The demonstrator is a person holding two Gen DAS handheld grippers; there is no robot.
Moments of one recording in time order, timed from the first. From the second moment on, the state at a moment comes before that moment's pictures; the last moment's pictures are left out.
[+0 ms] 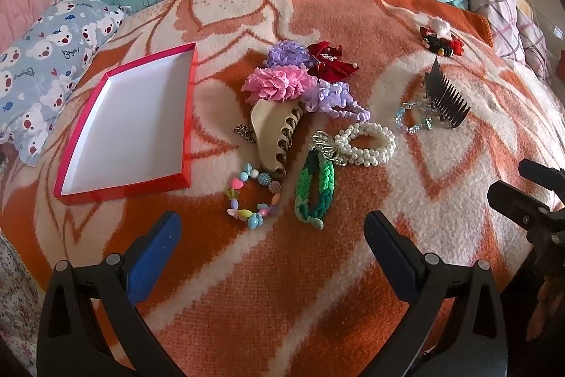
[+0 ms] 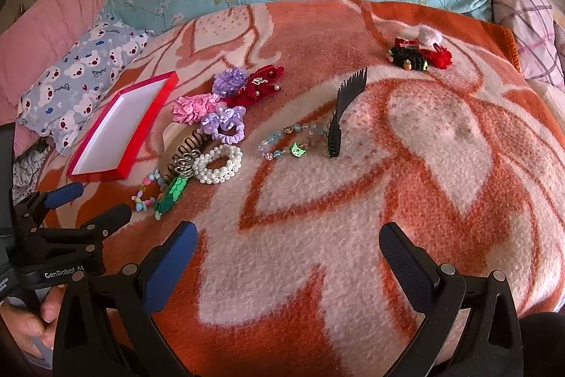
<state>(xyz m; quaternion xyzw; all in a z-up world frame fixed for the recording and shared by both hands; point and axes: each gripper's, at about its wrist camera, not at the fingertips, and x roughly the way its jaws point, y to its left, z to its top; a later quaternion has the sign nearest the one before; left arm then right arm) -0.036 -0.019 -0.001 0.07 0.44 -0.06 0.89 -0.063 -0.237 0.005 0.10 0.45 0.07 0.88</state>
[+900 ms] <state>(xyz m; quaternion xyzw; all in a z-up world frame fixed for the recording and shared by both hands) -0.036 -0.024 -0.003 0.07 0.44 -0.07 0.89 -0.062 -0.237 0.006 0.10 0.45 0.07 0.88</state>
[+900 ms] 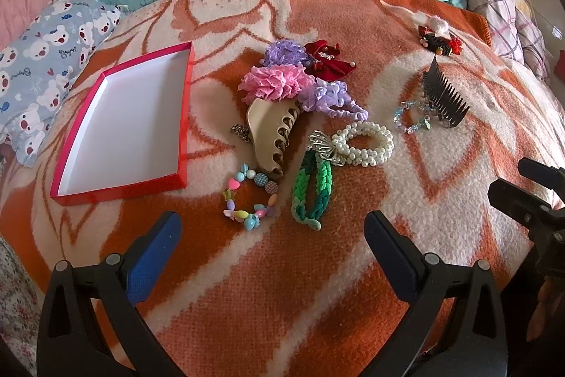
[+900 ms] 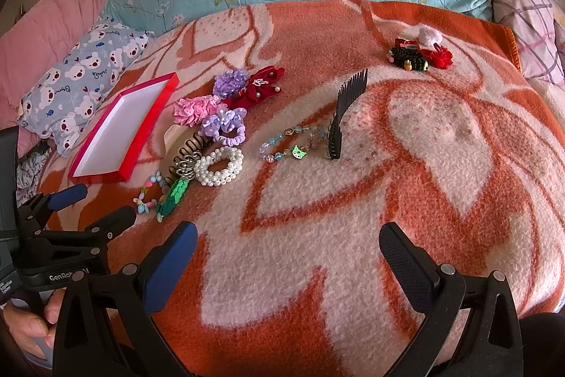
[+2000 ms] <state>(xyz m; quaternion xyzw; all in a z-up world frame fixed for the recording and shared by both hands) -0.026 -0.016 -0.009 0.06 0.45 -0.07 0.89 -0.059 -0.240 0.001 0.11 0.46 0.06 0.88</state>
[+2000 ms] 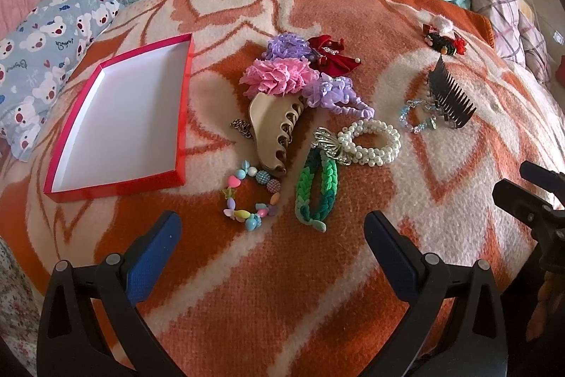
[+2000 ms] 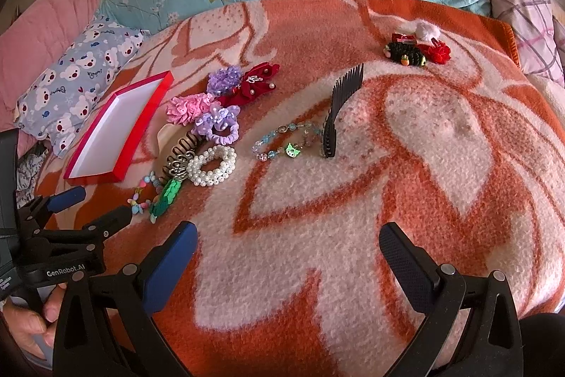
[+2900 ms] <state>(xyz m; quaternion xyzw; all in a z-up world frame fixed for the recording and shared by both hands) 0.078 0.009 0.009 0.01 0.46 -0.07 0.88 0.022 -0.275 -0.004 0.15 0.45 0.05 0.88</state>
